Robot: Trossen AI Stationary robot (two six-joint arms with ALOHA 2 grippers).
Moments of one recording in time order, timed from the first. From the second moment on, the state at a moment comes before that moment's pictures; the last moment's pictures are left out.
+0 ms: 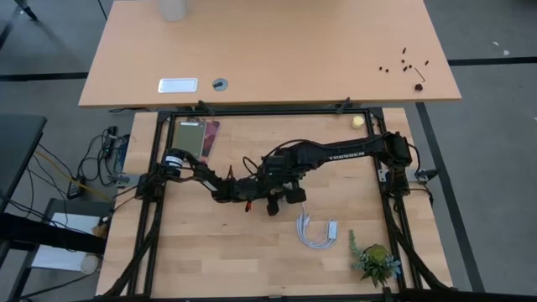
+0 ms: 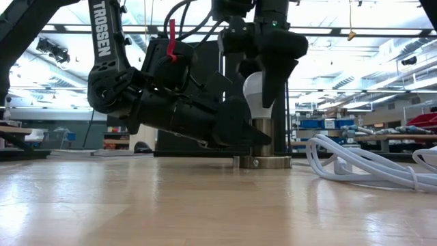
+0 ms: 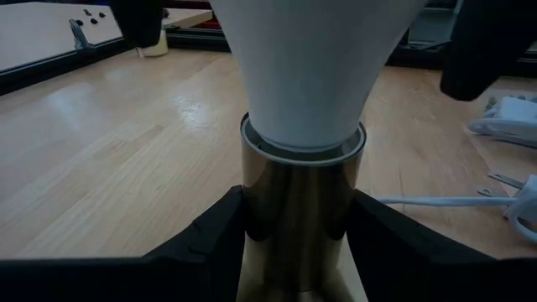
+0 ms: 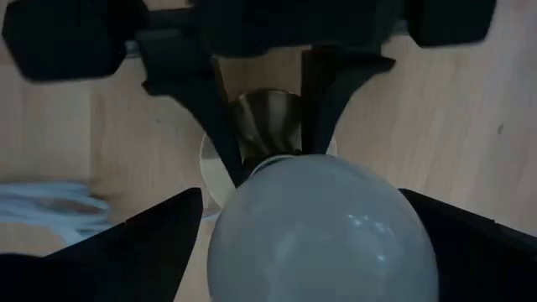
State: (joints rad) left arm -0.06 2.17 0.83 1.13 -0.31 -0.11; right arm 0.00 1.95 1.66 -1.12 0.07 -0.17
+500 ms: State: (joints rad) left arm -0.06 2.17 0.83 1.13 -0.31 -0.09; right arm 0.01 1.95 1.66 -1.12 0.08 -0.64
